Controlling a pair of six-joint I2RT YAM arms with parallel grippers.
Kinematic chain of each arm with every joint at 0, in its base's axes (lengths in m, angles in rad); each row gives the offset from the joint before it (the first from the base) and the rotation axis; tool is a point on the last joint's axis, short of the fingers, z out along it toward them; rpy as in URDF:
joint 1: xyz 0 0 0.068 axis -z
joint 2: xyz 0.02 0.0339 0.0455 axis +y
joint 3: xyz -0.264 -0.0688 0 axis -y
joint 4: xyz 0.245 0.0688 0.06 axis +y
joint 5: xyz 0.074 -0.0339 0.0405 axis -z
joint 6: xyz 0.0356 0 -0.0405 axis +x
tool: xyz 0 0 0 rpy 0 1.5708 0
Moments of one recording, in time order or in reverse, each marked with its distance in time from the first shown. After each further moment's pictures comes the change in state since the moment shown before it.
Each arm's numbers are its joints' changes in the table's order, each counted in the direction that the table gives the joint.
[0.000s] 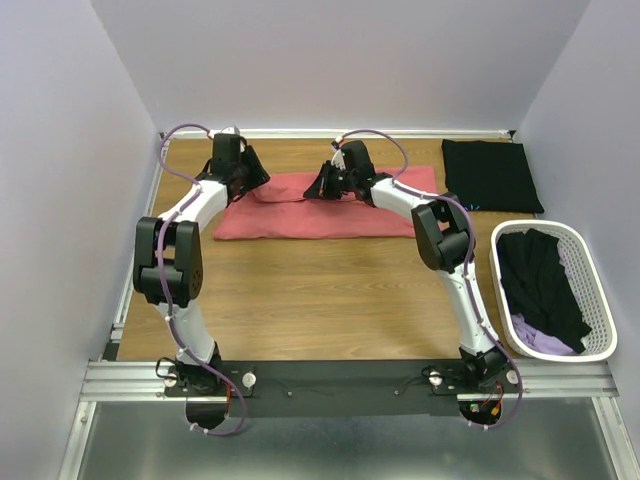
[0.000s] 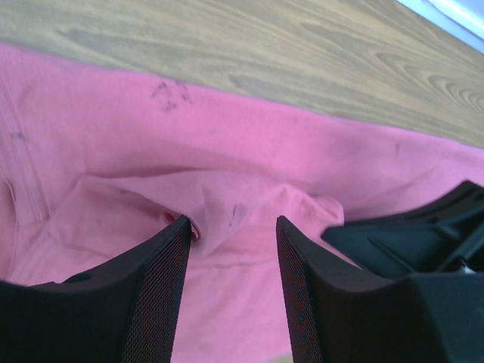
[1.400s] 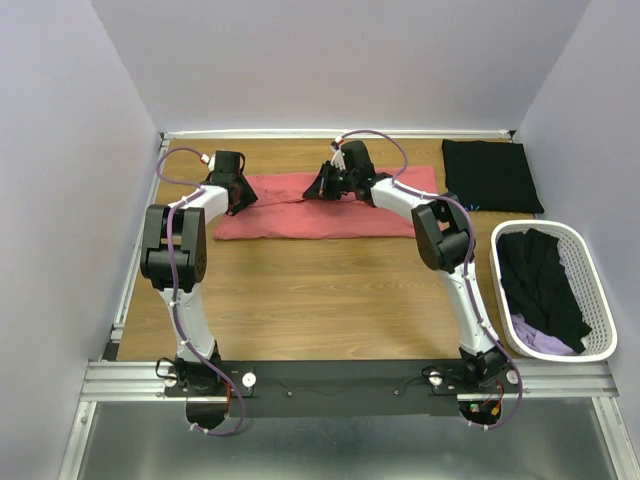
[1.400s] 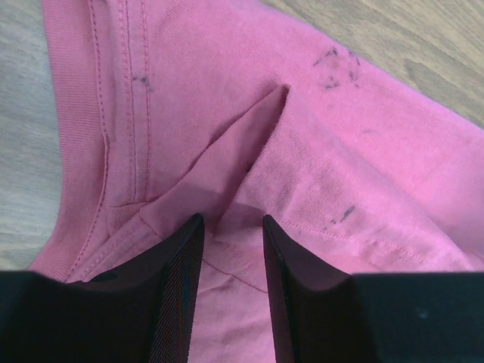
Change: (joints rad) left arm -0.038 0.116 -0.041 0.048 -0.151 -0.081; right arm 0.000 0.000 0.000 0.000 -0.019 0.008
